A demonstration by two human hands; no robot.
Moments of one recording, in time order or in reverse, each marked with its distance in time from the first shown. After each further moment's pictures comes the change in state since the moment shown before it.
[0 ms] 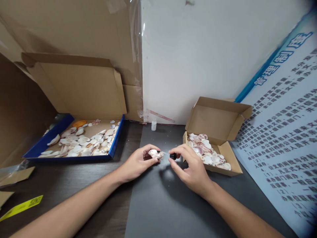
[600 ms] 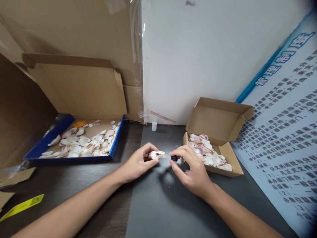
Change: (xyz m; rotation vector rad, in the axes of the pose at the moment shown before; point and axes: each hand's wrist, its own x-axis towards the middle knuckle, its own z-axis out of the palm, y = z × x) left_hand 0.000 0.002 -0.001 0.070 0.014 0.049; right_hand 0.000 0.000 0.000 0.002 0.006 -0.013
